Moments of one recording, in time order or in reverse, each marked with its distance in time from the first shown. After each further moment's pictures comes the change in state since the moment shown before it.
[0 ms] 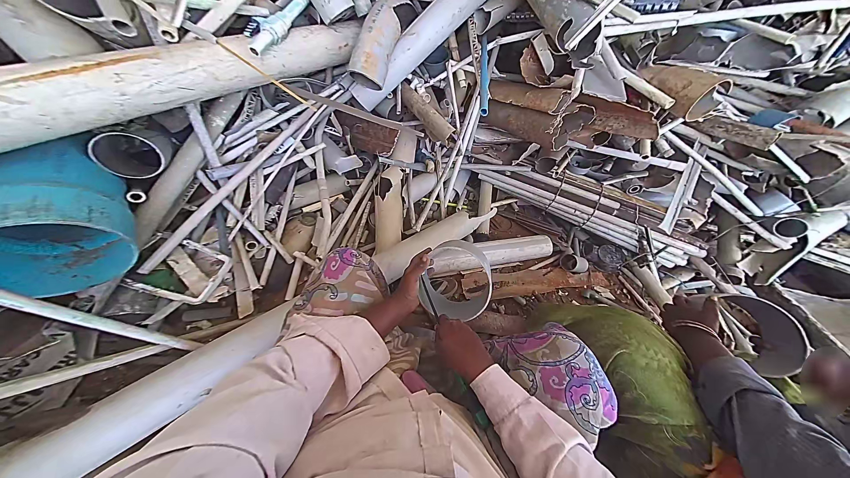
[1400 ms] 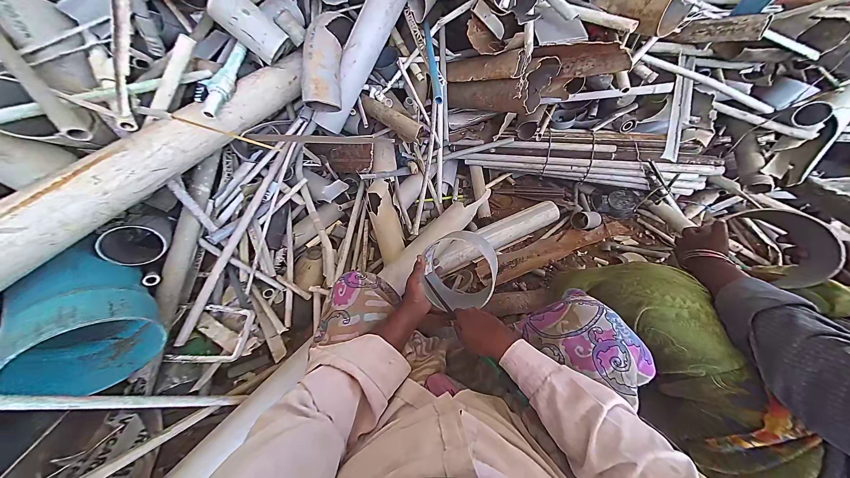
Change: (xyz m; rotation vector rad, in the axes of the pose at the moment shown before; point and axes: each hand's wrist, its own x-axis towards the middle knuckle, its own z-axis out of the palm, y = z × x) left_hand -0.002 0.012 0.019 -0.134 0.089 -0.119; right_hand 0.002 0.022 -0.015 0.105 -0.056 -0.124
